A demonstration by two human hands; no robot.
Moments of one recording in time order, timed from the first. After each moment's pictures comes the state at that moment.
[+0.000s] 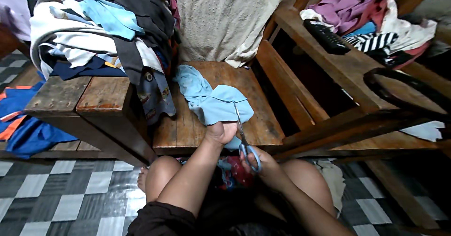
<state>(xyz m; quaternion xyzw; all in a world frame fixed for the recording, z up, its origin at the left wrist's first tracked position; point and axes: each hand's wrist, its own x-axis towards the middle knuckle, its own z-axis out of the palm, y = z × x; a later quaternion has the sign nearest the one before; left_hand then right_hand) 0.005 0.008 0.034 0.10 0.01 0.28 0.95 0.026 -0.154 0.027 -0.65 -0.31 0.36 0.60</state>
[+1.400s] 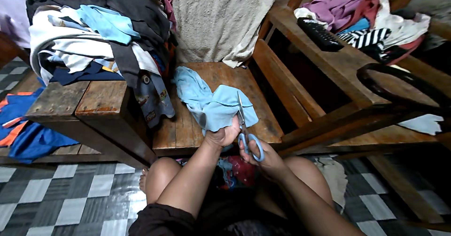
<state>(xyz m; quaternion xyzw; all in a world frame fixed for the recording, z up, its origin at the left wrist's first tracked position) 0.004 0.006 0.022 0.04 -0.06 0.21 0.97 0.034 -0.142 0.043 -0.63 -0.30 0.36 0.62</state>
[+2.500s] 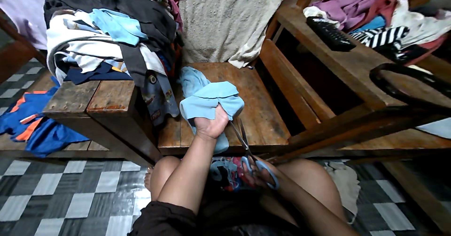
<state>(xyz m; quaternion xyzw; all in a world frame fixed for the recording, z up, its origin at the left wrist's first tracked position) -0.006 0.042 0.049 -0.02 -0.06 0.27 0.96 0.036 -0.176 0.009 -0.55 -0.39 0.49 0.55</state>
